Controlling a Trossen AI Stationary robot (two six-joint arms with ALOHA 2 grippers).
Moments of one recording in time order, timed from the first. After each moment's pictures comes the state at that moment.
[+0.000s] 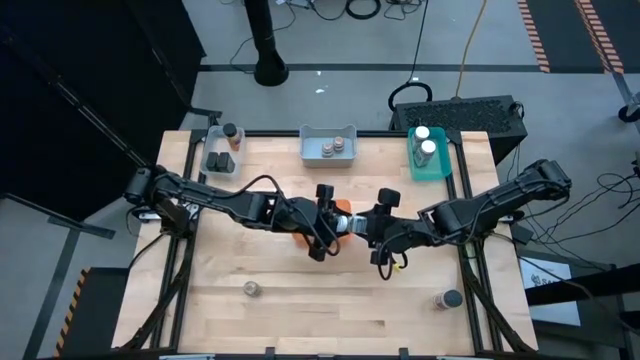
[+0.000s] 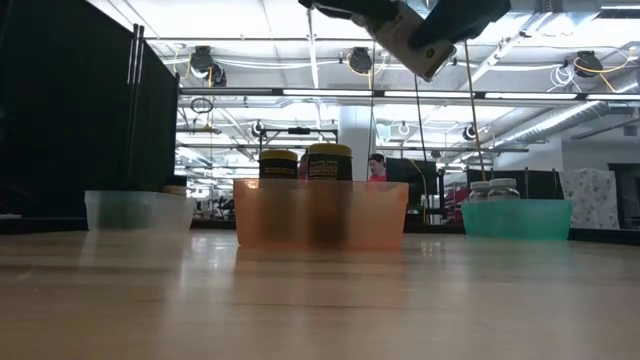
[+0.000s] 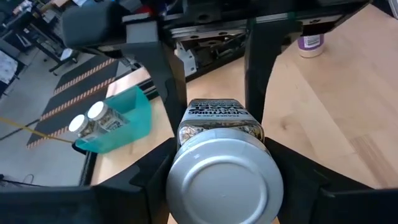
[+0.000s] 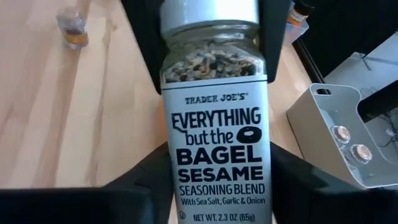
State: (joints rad) left arm -0.19 1.68 1.37 -0.15 -0.24 0.39; right arm 0.36 1.32 1.05 -0.47 0.57 0.19
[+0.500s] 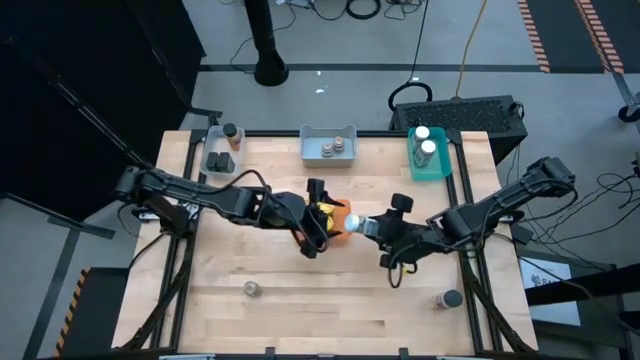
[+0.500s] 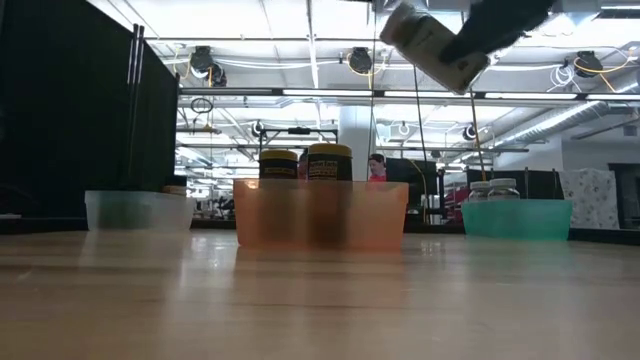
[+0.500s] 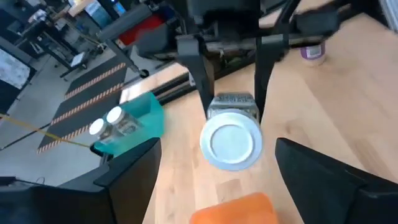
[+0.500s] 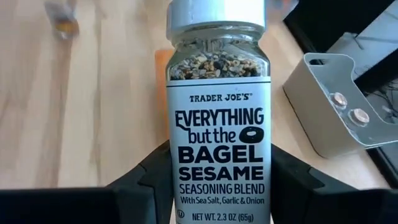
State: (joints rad) left arm -0.19 1.60 1.37 -0.21 -0.27 0.40; right arm 0.45 1.26 0.96 -0.53 0.65 0.35
